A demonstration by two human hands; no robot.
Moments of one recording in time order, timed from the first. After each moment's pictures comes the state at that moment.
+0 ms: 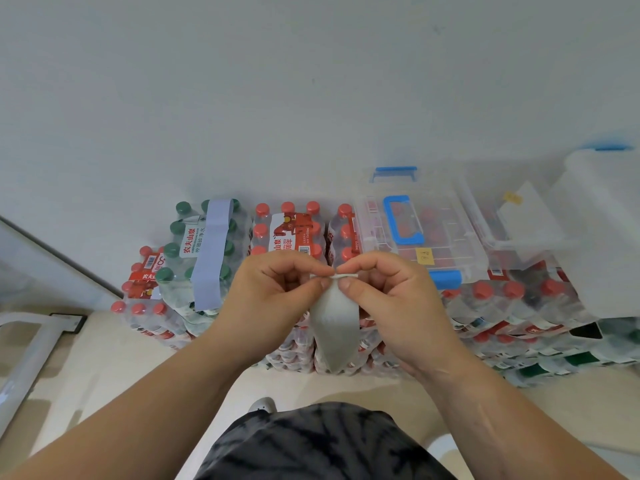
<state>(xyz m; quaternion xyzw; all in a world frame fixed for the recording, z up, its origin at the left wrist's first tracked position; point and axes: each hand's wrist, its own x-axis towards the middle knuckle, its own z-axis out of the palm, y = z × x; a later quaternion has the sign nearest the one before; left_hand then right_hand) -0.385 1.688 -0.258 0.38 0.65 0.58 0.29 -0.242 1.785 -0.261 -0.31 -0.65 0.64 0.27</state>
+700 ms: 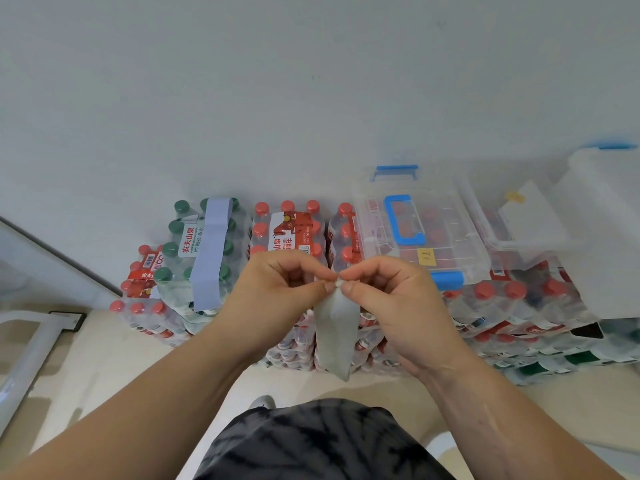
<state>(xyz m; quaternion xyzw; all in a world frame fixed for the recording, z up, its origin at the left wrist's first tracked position) -0.390 1.695 -0.257 0.35 0.66 0.55 0.36 -0.244 1.790 -0.262 -0.35 -0.62 0.66 0.25</state>
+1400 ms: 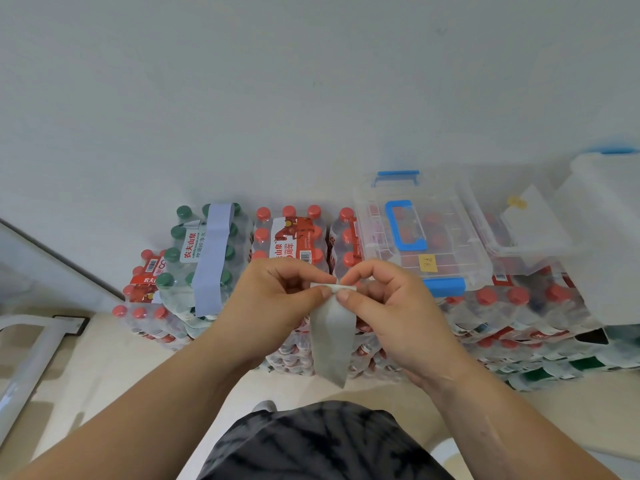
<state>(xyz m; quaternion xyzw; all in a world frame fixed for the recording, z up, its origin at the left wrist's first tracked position) -0.392 1.696 -0.254 0.35 0.69 0.53 0.35 -0.245 1.790 -0.263 -0.34 -0.65 0.66 0.20</state>
